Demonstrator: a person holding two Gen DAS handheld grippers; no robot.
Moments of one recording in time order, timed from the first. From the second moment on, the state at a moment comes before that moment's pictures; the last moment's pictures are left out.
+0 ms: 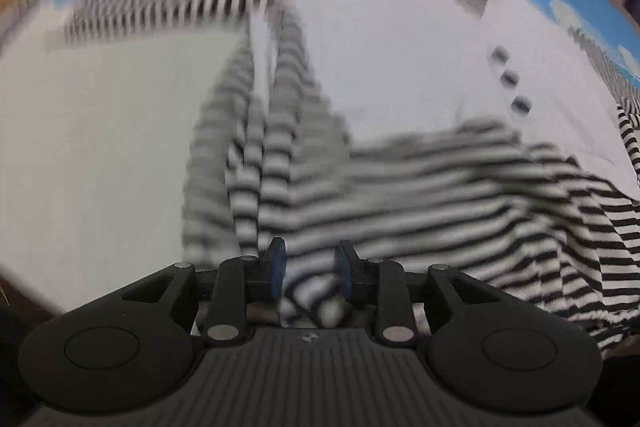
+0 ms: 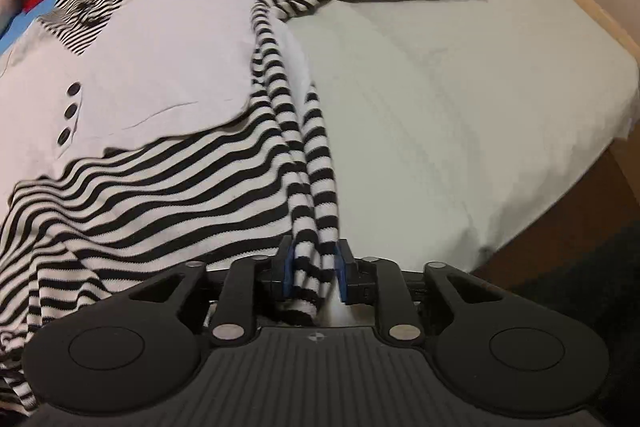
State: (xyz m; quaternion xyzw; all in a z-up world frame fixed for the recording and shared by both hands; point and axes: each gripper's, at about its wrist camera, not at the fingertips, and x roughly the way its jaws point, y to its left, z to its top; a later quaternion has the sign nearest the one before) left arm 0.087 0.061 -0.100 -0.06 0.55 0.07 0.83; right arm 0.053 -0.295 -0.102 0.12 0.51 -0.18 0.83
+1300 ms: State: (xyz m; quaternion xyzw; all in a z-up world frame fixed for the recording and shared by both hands) left arm 0.276 0.267 -0.008 -0.08 0.39 0.15 0.91; right arm 0.185 -0.229 0.099 0.00 0.22 0.05 0.97
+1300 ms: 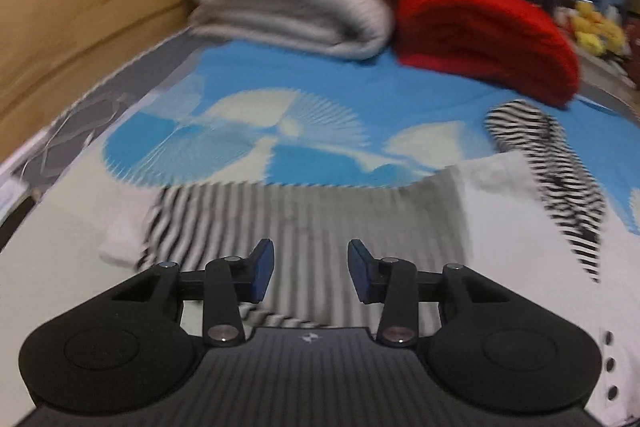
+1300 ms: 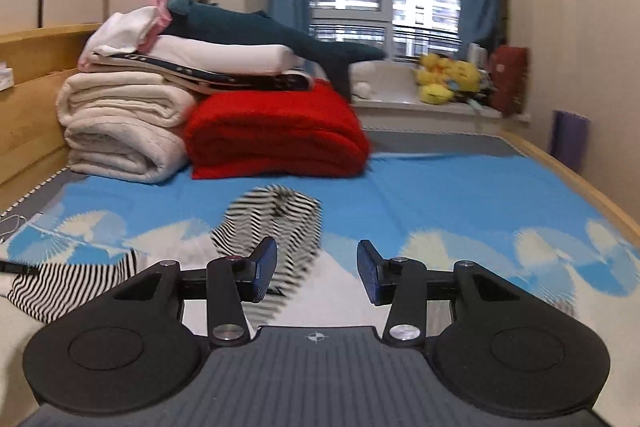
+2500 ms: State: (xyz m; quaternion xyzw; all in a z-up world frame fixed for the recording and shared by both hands) left arm 0.309 0.125 0.089 -0.22 0.35 -0.15 0.90; right arm 0.285 -0.249 0.005 0.09 0.40 0.03 0.91
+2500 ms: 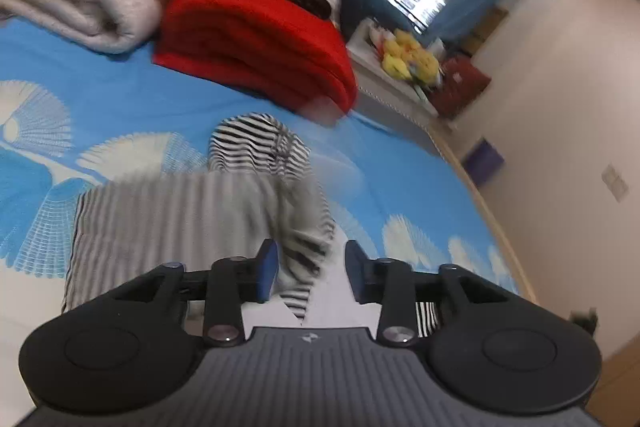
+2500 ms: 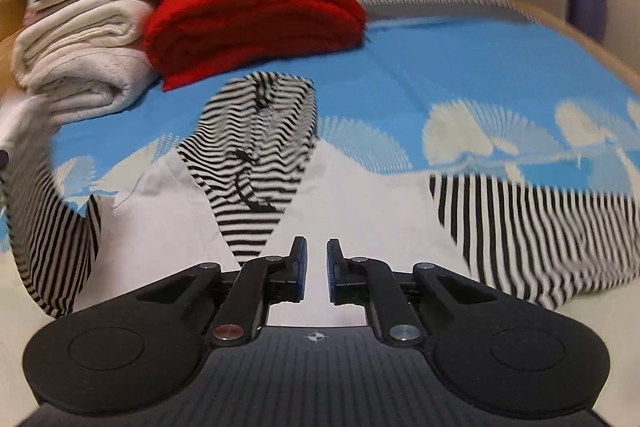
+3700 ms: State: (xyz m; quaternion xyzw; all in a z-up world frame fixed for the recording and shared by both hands) left arm 0.371 0.177 0.021 -0.18 0.48 0.04 0.86; right arm 0.355 -0.254 -0.062 0.38 0.42 -0.01 0.82
